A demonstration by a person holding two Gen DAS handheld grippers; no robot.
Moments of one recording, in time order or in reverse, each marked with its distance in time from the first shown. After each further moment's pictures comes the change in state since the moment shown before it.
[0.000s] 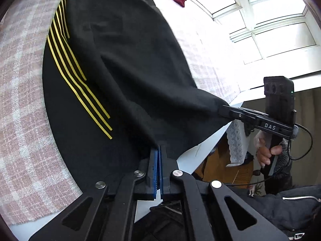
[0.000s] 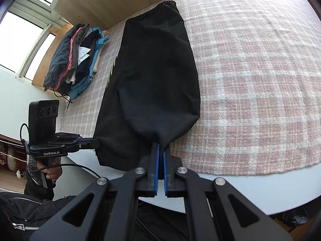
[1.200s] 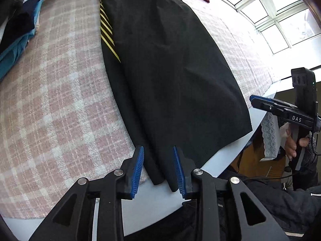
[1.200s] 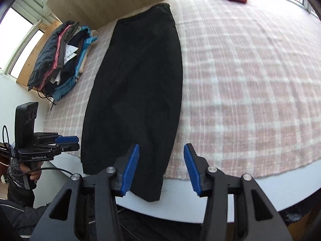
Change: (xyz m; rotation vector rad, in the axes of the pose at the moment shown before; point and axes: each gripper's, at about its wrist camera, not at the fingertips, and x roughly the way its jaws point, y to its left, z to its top) left arm -0.007 0.017 -0.019 0.034 0.050 0.282; right arm 0.008 0.030 0.016 -0.048 -0.051 -0.153
